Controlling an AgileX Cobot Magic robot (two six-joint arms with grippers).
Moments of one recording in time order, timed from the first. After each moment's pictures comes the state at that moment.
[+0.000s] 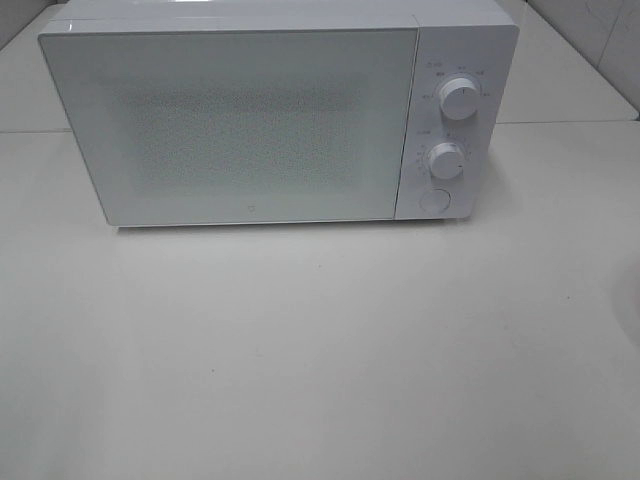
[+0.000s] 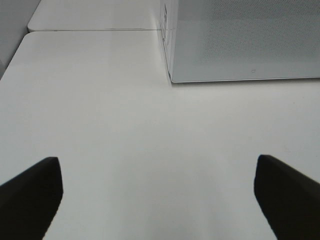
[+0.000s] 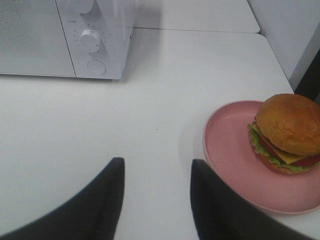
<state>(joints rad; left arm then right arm) 0.03 0.00 -0.52 -0.13 1.07 0.11 0.02 0.00 -0.50 -0.04 0.97 0.00</state>
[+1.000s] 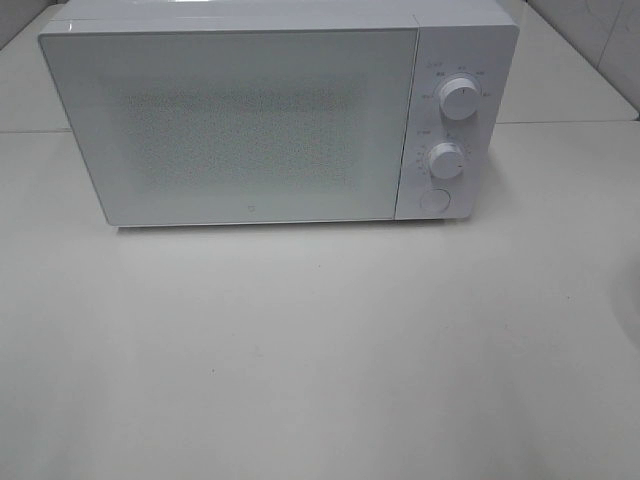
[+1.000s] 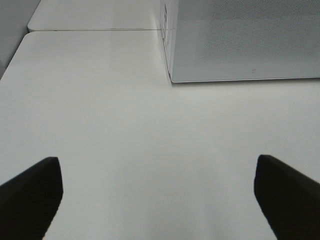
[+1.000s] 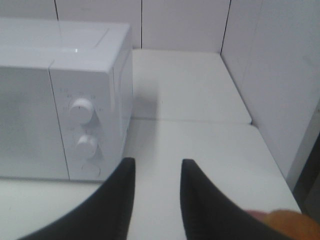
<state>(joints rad) 0.03 0.00 -0.52 -0.13 1.07 0.11 0.02 0.25 -0.52 -0.04 0.48 -0.01</state>
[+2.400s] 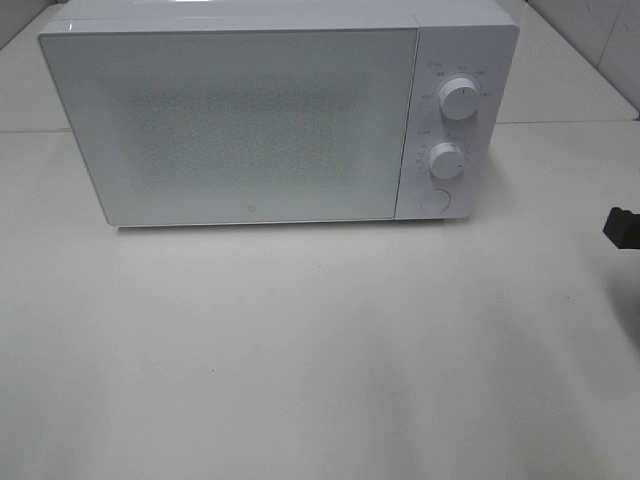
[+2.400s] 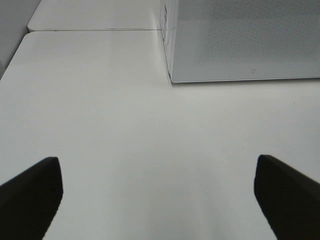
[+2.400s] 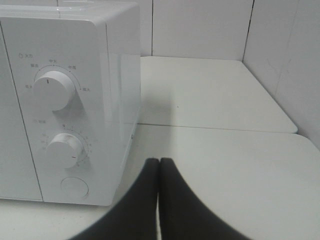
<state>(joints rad) 0.03 0.00 -0.52 -0.13 1.07 0.11 0.02 1.30 -0.10 -0.10 -1.10 0.03</state>
